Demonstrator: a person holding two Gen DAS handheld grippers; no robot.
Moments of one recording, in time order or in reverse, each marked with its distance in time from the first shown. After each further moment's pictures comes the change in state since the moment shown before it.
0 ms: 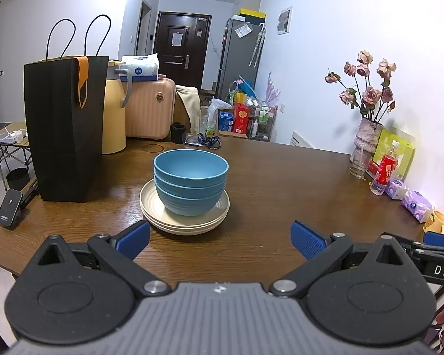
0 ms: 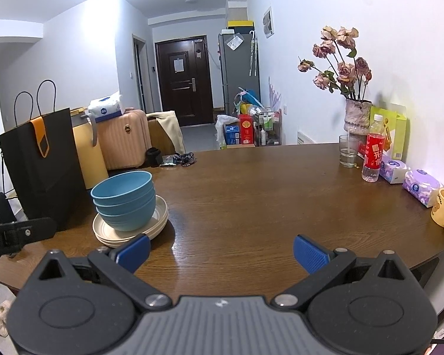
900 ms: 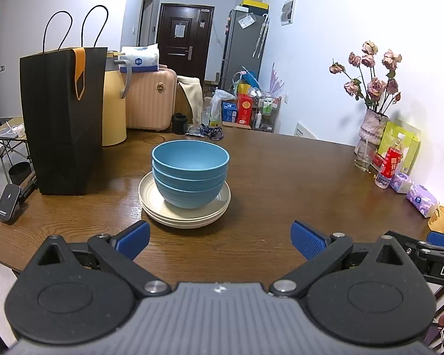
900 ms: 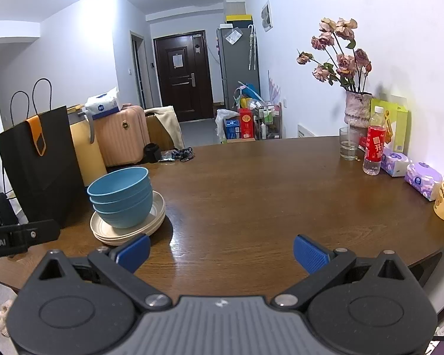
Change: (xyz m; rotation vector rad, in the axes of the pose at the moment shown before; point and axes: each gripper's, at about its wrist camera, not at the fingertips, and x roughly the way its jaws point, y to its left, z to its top) left arm 0.012 -0.009 0.000 0.001 0.040 0.021; right arm 0.010 -0.005 -0.001 0.016 0.022 0.006
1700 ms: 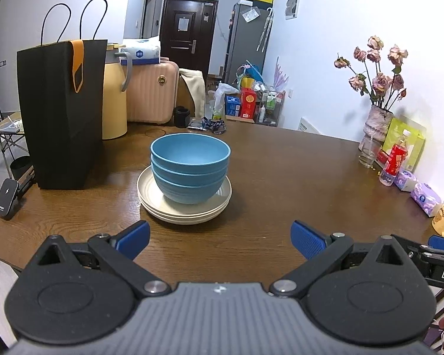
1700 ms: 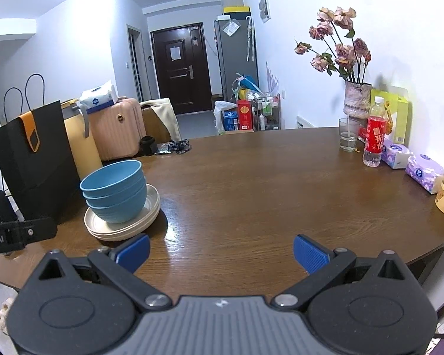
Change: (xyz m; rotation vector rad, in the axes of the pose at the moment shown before) left arm 0.012 -0.002 -0.001 -0.009 0.022 0.013; right arm 0.013 -0.008 -0.001 0.009 0.033 -0.002
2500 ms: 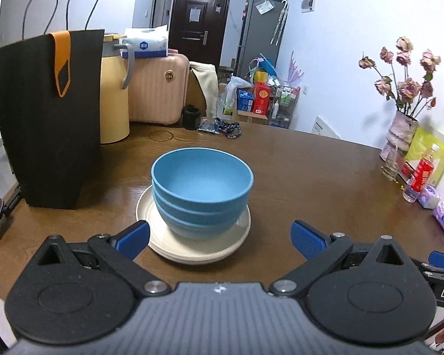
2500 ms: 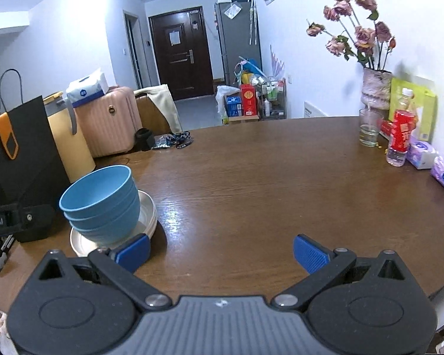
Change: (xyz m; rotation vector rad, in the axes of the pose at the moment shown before) left arm 0.087 0.016 0.055 -0.028 0.038 0.039; right arm 0.094 0.009 0.047 0.015 0.071 0.012
